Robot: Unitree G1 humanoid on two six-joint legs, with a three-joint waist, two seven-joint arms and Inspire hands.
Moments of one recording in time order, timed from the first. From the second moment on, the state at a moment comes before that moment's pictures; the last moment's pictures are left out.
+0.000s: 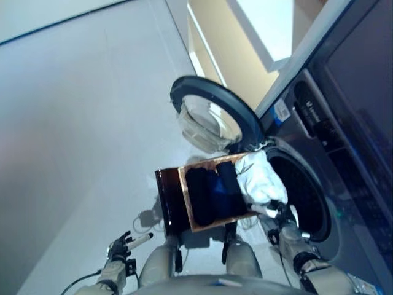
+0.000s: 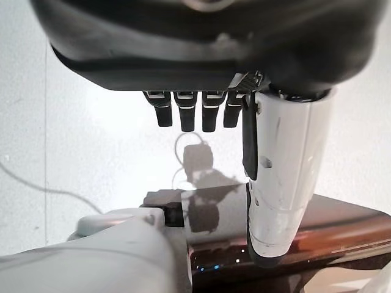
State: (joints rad) left arm -0.13 0.19 -0.14 1.36 -0.38 -0.23 0.14; right arm -0.25 -0.35 0.17 1.14 0.27 -0.15 -0.28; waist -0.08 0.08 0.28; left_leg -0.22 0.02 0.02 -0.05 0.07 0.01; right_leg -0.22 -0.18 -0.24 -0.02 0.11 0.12
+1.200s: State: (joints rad) left arm -0.16 0.20 -0.13 1.32 -0.35 -0.23 0.16; right arm -0.15 -0.36 0.23 0.88 0.15 -0.13 -0.30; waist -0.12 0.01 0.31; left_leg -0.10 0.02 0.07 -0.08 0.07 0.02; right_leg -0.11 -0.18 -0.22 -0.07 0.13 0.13
